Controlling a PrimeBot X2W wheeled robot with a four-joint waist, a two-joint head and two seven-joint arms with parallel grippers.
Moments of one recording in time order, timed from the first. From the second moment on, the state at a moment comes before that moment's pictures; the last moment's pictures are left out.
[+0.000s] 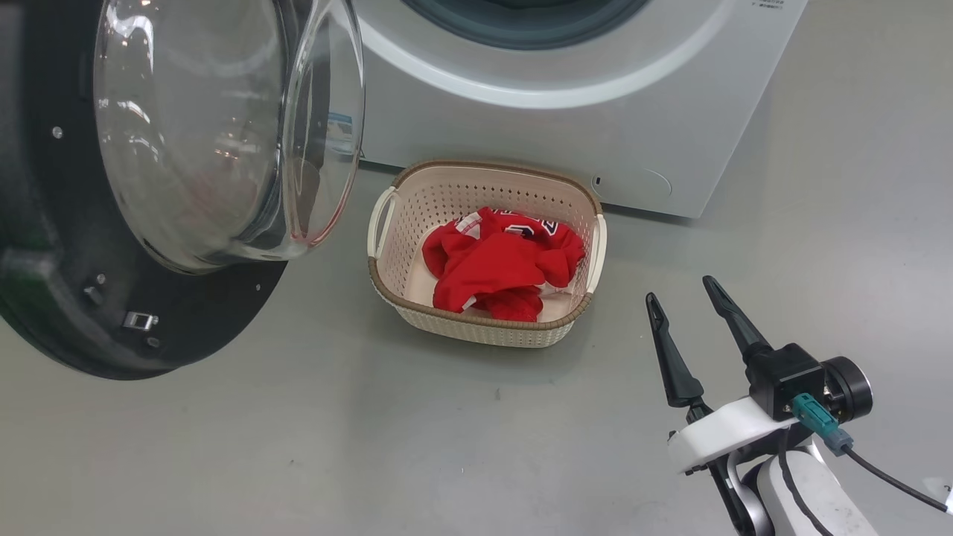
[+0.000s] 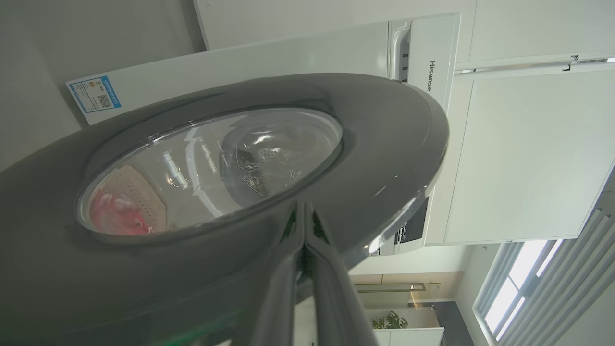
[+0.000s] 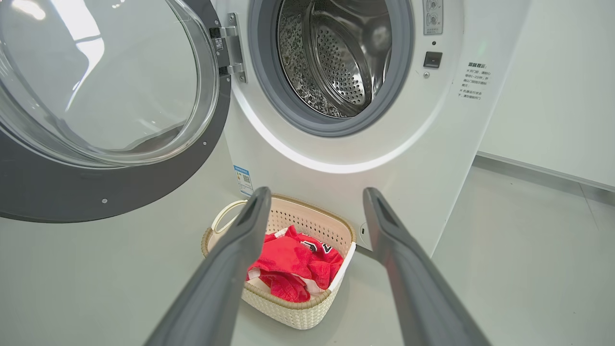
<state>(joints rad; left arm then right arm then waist) -0.43 0.46 0.24 0.33 -1.98 0.03 0.72 -0.12 -0.11 0.30 0.16 0.20 -0.03 -0.23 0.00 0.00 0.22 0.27</state>
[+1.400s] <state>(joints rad) -0.34 0.43 0.10 0.00 -2.05 -0.01 0.98 -0.16 -0.07 0.32 0.17 0.23 -0.04 -0.24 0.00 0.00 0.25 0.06</state>
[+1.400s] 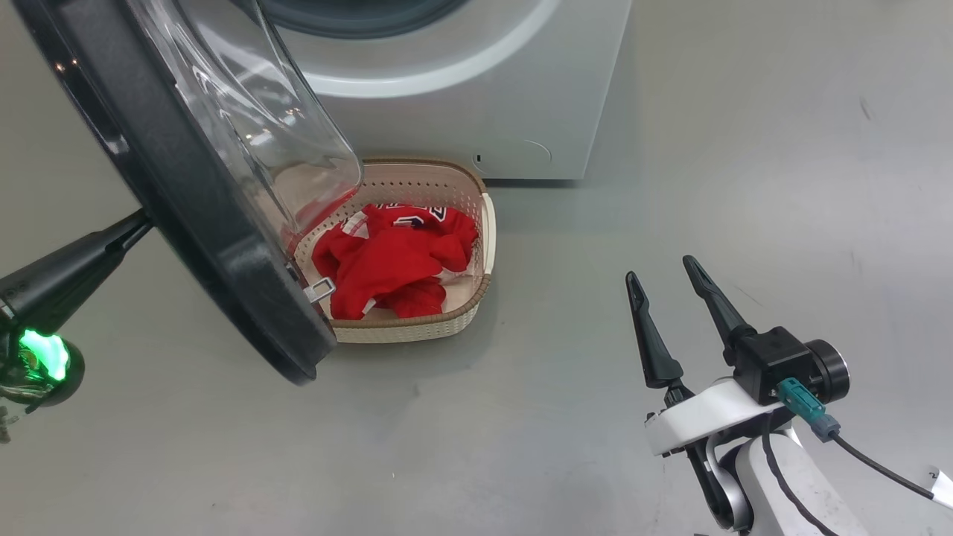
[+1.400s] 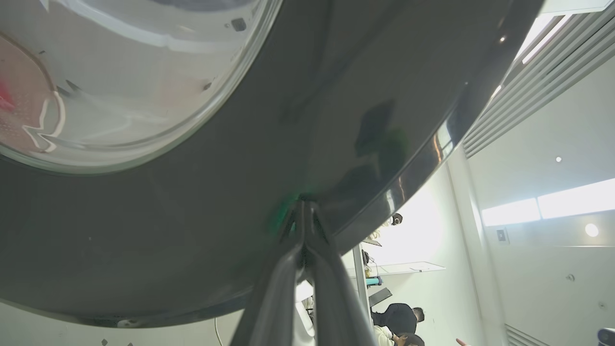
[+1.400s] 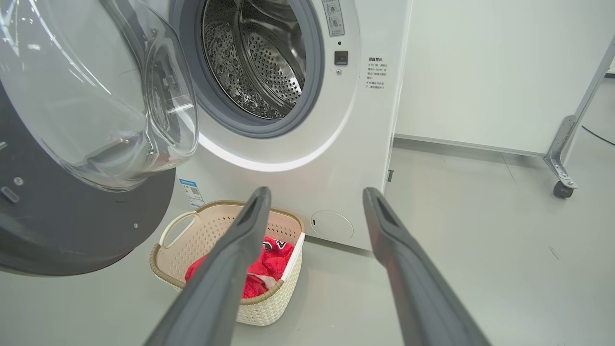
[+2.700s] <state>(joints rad) -0.53 0.40 0.01 -0.11 -2.02 0.10 0.90 -0.26 -0.06 0.36 0.14 0.28 -0.05 -0.25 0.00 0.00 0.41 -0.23</state>
